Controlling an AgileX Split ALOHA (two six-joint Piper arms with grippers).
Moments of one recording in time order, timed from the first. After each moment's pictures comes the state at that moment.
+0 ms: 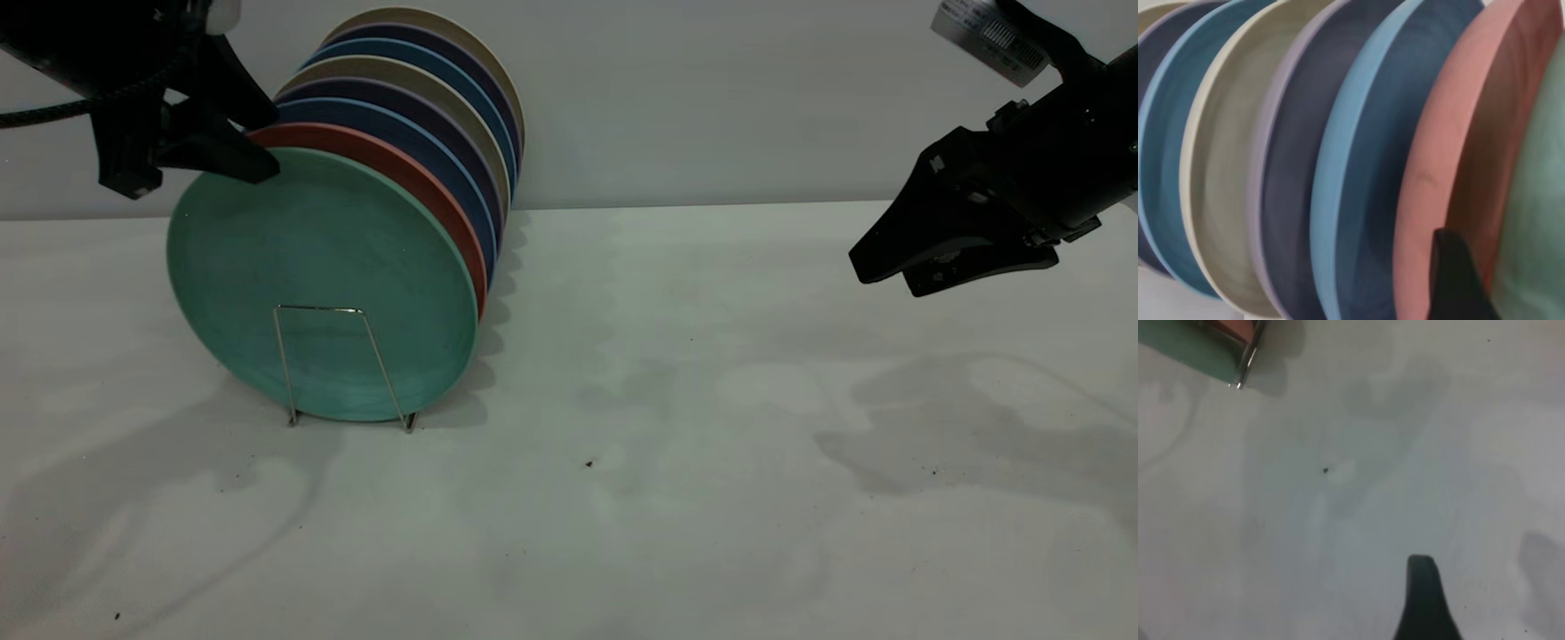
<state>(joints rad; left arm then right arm) -0.04 1.86 -1.19 -0.83 0.42 2.10 -0.01 2.00 -1.11 1.11 0.73 -1.19</state>
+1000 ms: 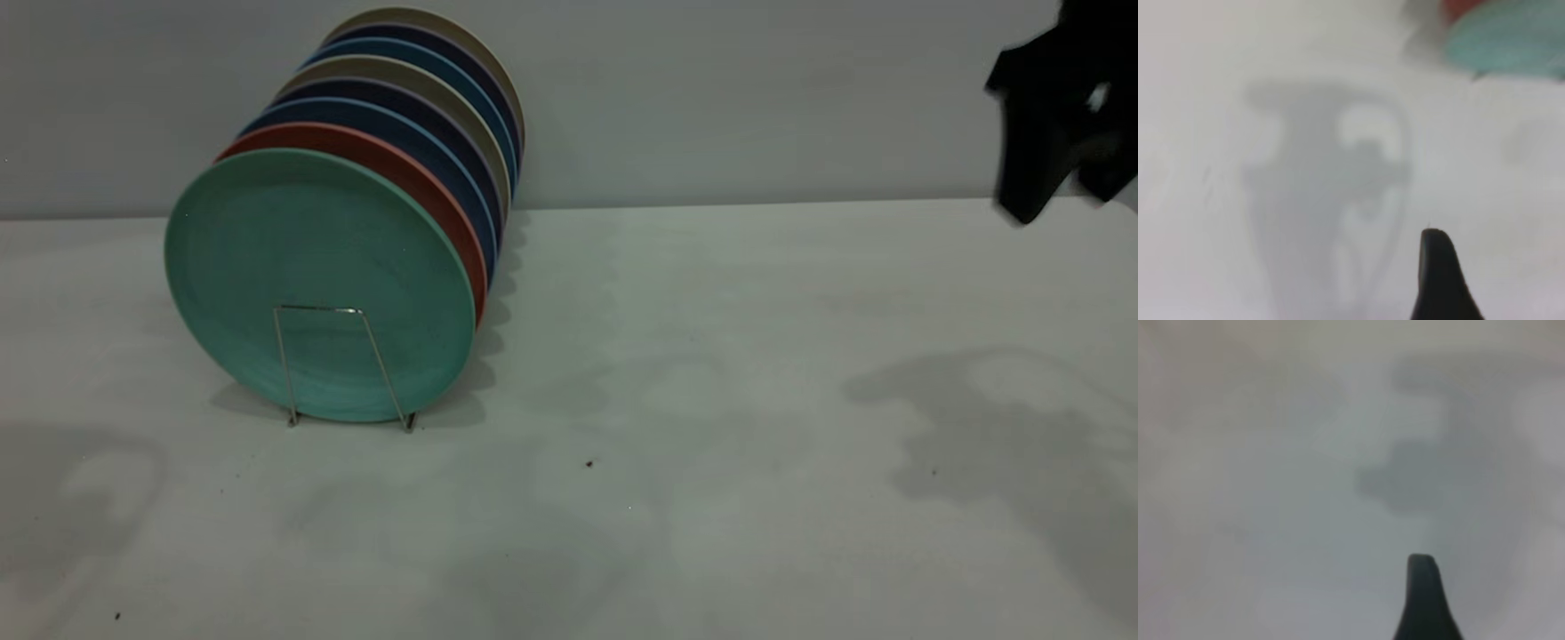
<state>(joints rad) 0.09 1.48 -1.19 -0.07 0.94 0.10 0.16 1.80 -1.32 0.03 0.93 -0.21</state>
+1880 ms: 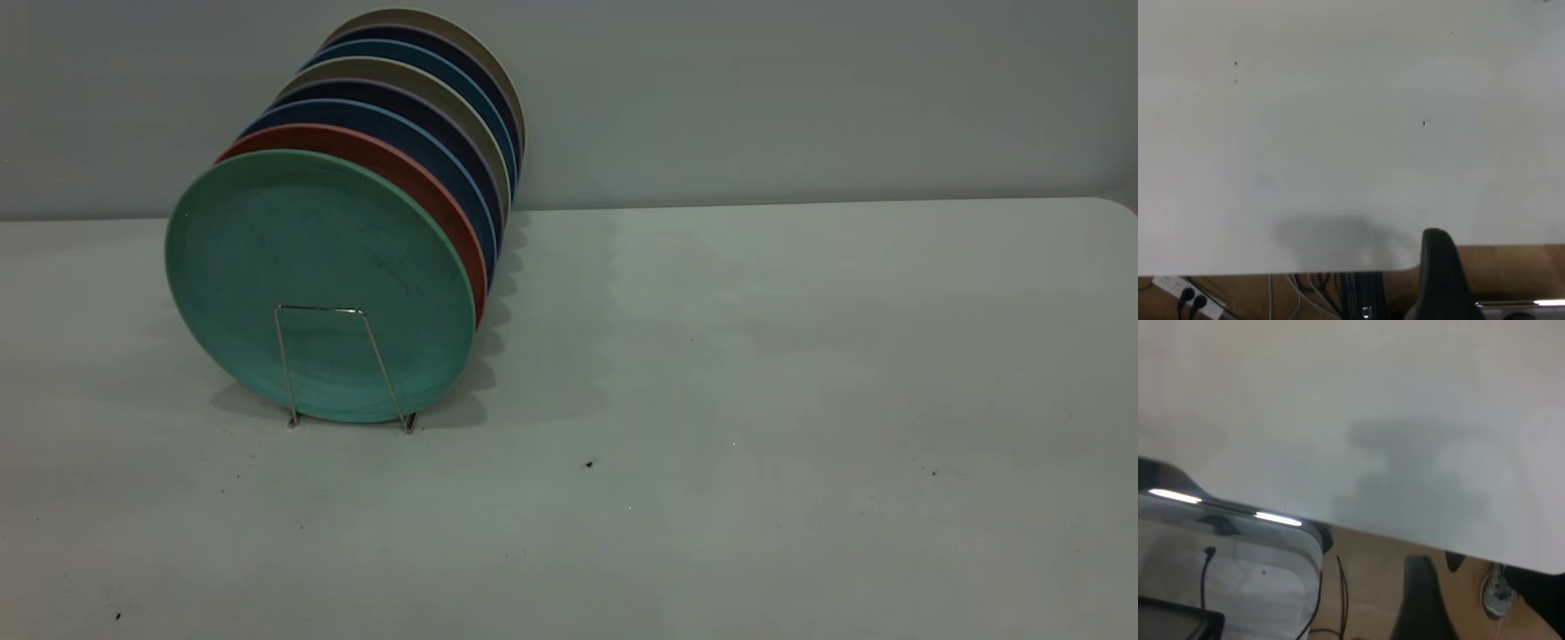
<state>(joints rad) 0.09 0.59 -0.68 -0.05 1.06 0.06 0.23 0.91 -0.85 -0.02 1.24 -0.04</state>
